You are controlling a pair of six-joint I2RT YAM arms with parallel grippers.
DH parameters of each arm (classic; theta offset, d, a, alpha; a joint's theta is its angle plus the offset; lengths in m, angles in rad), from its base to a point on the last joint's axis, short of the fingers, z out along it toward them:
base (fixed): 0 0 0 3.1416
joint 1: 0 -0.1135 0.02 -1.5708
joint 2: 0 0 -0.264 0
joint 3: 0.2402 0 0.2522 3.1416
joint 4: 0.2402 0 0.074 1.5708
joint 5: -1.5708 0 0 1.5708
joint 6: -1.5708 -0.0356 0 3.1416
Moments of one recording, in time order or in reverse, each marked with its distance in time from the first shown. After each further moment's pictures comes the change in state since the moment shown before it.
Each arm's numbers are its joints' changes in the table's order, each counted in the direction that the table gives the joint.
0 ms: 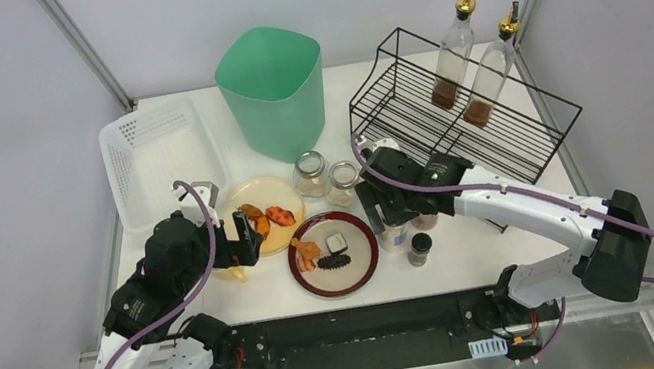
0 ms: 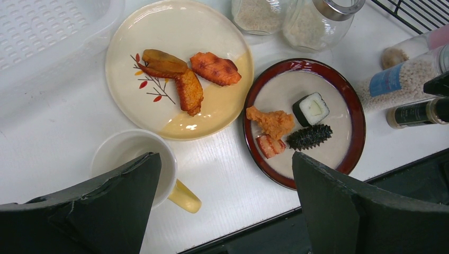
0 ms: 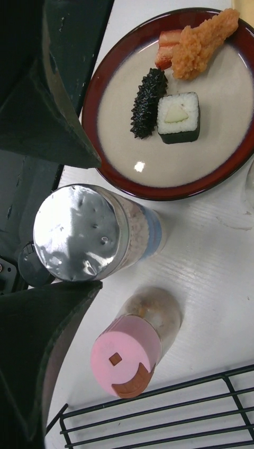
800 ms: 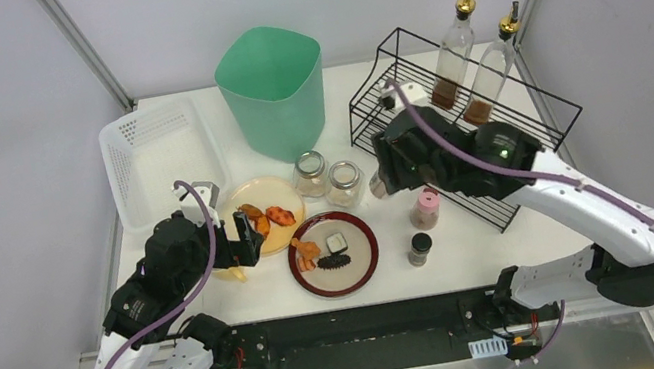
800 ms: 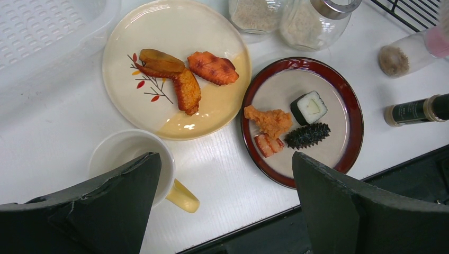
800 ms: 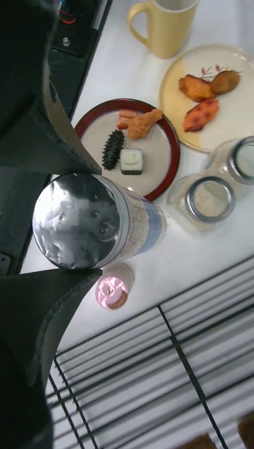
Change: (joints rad) left arm 0.000 0.000 0.000 0.000 -0.010 0.000; right arm -0.067 0.062 0.408 0.218 -0.204 0.026
